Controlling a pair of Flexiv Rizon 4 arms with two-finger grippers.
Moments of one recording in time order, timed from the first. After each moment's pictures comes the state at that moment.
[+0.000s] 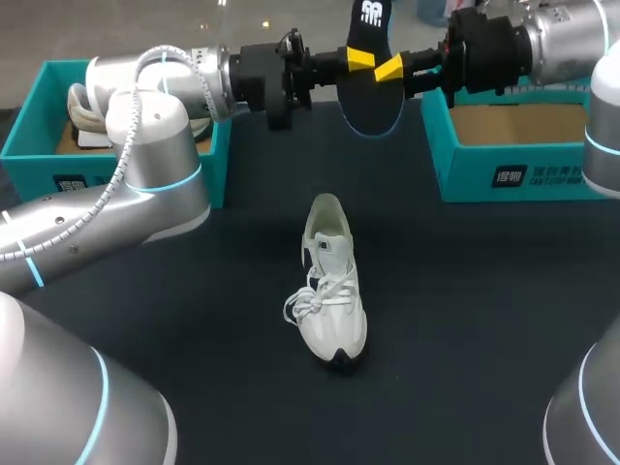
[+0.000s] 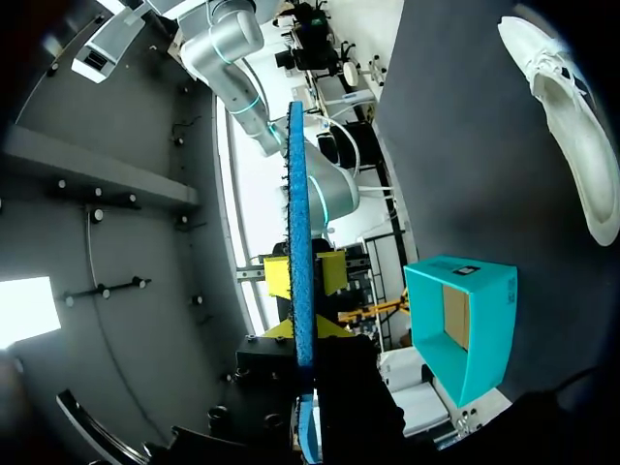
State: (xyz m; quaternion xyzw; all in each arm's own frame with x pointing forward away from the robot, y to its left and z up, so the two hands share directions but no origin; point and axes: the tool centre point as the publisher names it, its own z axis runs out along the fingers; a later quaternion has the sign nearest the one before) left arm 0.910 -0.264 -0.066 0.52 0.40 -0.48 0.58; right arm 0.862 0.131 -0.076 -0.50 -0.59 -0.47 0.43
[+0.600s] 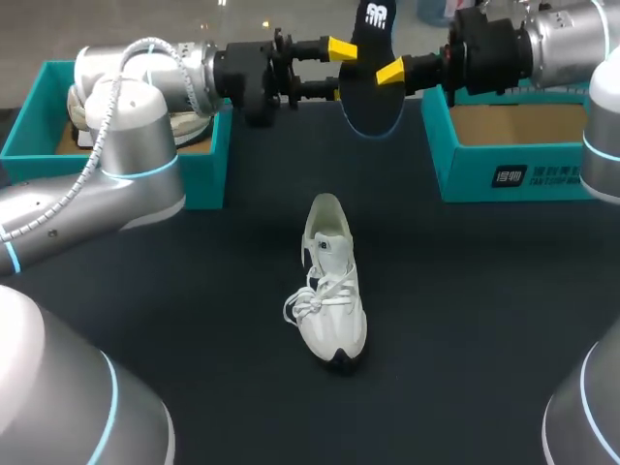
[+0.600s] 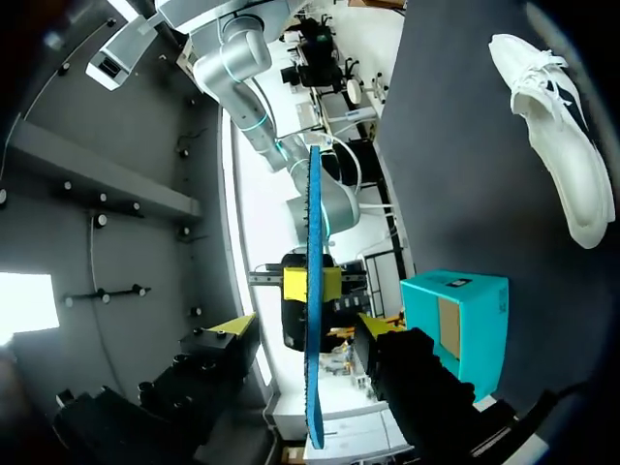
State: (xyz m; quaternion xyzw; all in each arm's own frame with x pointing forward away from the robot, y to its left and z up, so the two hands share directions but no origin) left arm 0.910 -0.238 -0.073 0.54 0.39 -0.50 0.55; right arm 0.871 0.128 -0.082 -0.49 -0.60 -0.49 0.40
